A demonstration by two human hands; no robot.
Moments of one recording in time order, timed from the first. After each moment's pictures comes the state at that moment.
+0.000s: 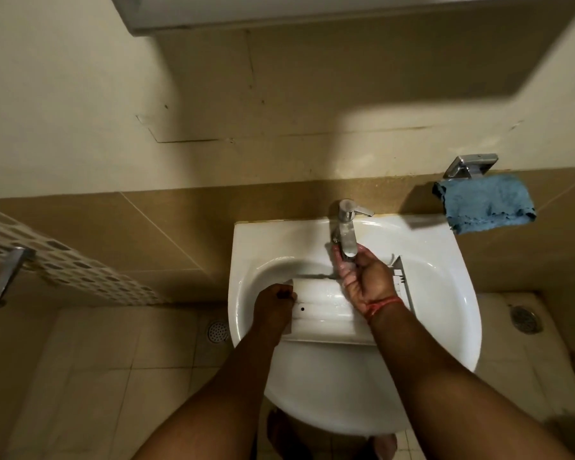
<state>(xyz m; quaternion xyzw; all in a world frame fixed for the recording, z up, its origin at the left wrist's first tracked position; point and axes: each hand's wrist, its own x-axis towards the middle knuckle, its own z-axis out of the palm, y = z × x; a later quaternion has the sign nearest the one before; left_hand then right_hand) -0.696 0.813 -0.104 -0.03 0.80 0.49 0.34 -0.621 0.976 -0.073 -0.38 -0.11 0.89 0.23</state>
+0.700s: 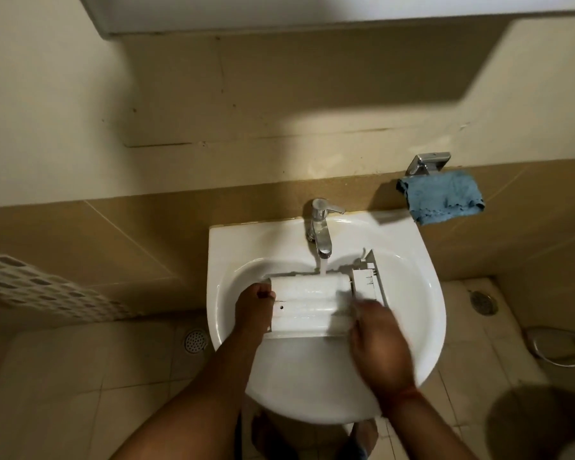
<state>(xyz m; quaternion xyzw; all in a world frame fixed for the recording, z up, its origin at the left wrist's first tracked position) -0.698 0.813 -0.102 0.02 0.84 0.44 0.32 -0.493 0.909 -0.064 -0.38 -0.89 0.18 0.17</state>
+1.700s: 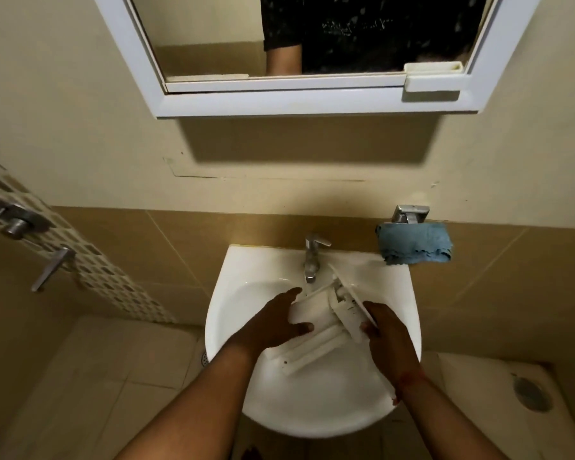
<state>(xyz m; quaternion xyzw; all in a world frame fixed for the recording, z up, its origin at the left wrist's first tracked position) -0.630 0.845 -0.026 0.30 0.85 0.26 0.33 -0.459 1.022 -0.031 -0.28 -0.86 0.41 0.12</state>
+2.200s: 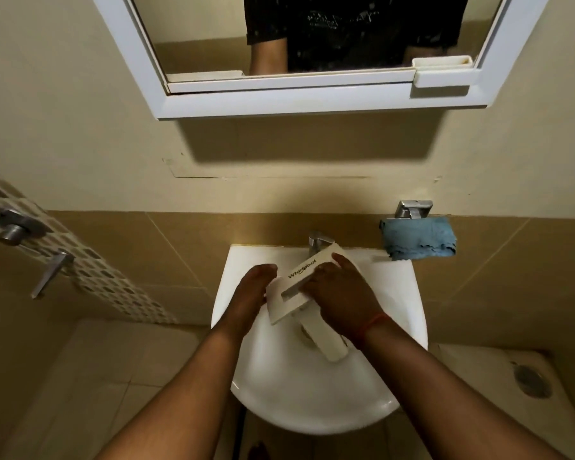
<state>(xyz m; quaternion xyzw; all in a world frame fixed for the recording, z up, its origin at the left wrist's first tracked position) -0.661 0.831 0.014 0.07 0.72 0.62 0.31 -0.539 0.985 0.050 0.00 -1.00 0.04 0.06</state>
